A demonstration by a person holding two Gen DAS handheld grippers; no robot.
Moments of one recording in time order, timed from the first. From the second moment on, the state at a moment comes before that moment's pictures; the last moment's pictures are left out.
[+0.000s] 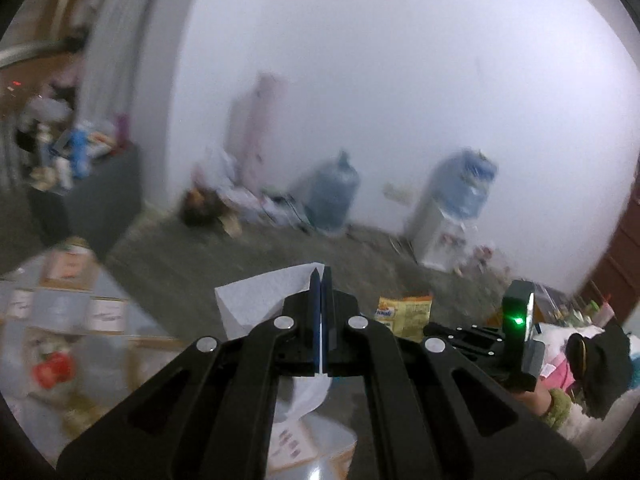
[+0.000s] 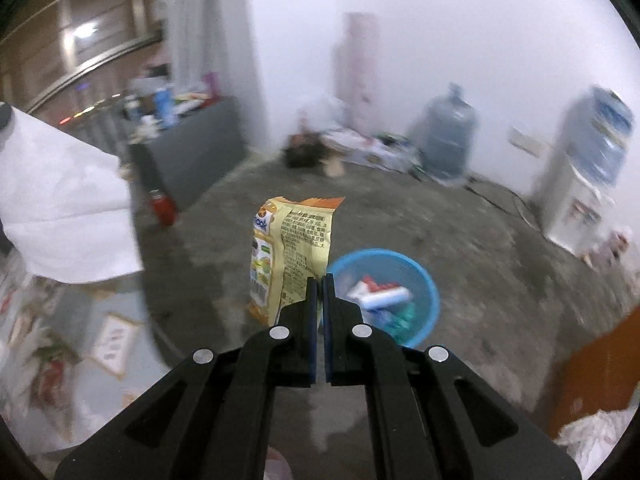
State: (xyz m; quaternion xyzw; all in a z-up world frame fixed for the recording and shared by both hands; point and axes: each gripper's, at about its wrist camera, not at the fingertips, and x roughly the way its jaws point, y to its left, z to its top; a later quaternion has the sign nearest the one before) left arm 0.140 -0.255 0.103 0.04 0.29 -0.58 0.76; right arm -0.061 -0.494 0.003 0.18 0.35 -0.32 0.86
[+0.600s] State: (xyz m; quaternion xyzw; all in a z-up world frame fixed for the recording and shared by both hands) left arm 0.157 -0.546 -0.099 0.15 0.44 -0.58 0.67; right arm -0.050 -0.654 -0.130 0.32 0.39 -0.40 0.77
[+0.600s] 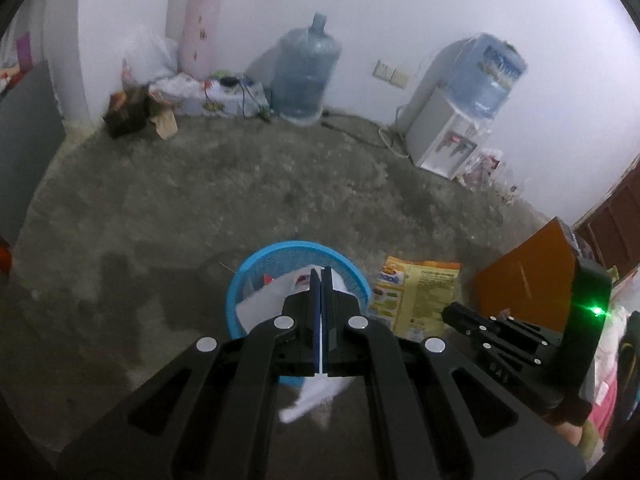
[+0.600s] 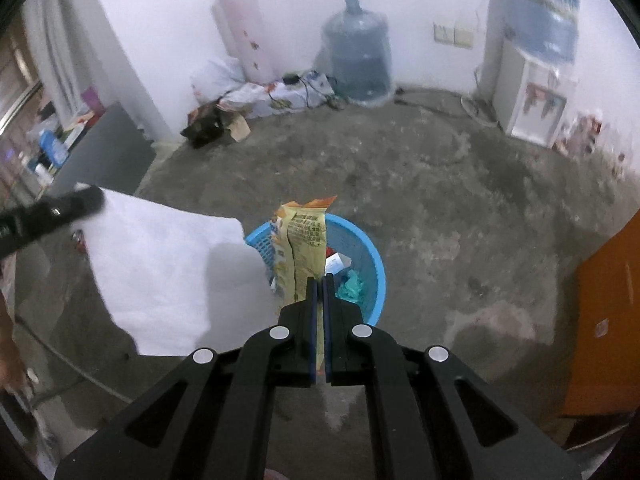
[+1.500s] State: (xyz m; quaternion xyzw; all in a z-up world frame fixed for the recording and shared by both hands) left arm 0.167 -0.399 0.046 0.16 0.35 -0.57 0.72; right arm -0.049 -0.643 -0.097 0.37 0.30 -0.33 0.82
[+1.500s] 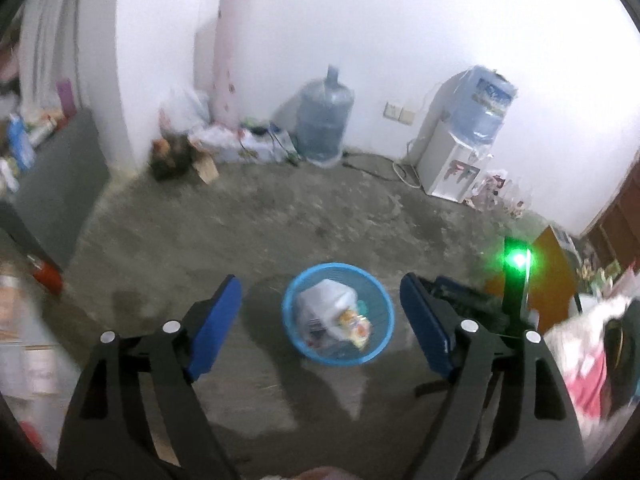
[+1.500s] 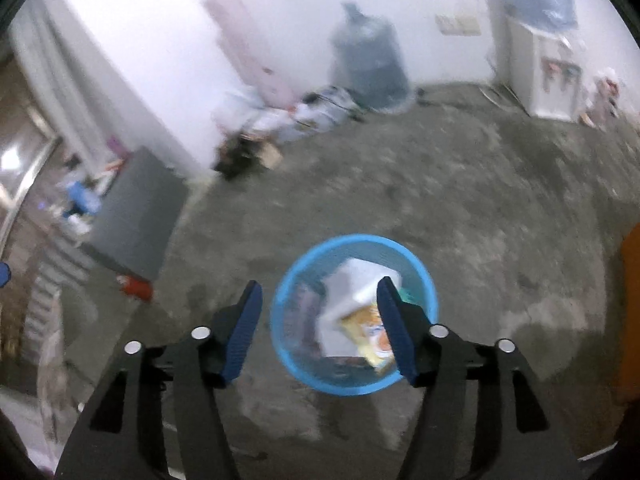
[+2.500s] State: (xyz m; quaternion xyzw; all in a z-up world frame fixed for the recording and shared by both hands) left arm 0.267 -0.080 -0.009 0.14 0.41 -0.42 0.80; right arm 0.041 -0.262 -0.013 0.02 0.40 0.21 0.89
